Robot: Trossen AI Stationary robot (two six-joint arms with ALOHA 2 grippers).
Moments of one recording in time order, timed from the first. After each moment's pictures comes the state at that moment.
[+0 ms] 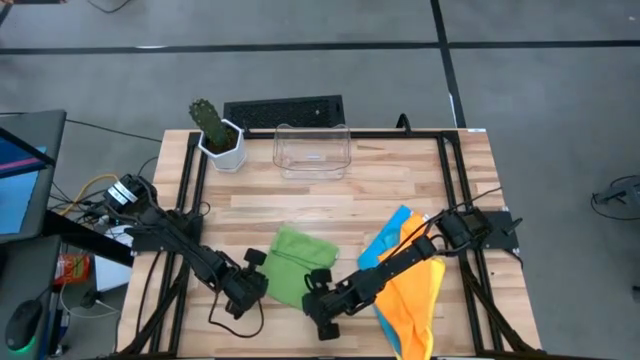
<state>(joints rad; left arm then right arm) -0.67 1.63 0.74 -0.38 -0.21 -0.31 0.51 2.28 1.56 -0.27 0.17 0.28</state>
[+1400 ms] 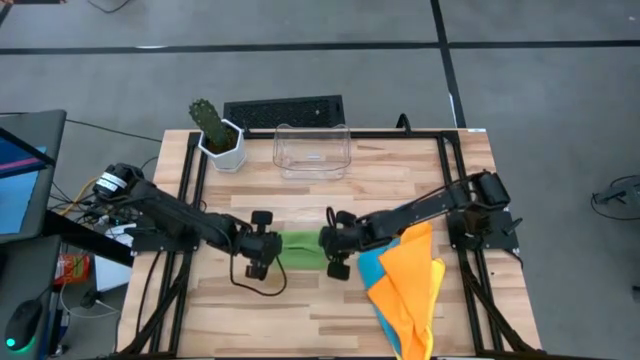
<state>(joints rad) -0.35 1.45 0.87 -0.61 -0.30 -0.17 0.24 1.86 1.29 -0.47 0.14 0.33</state>
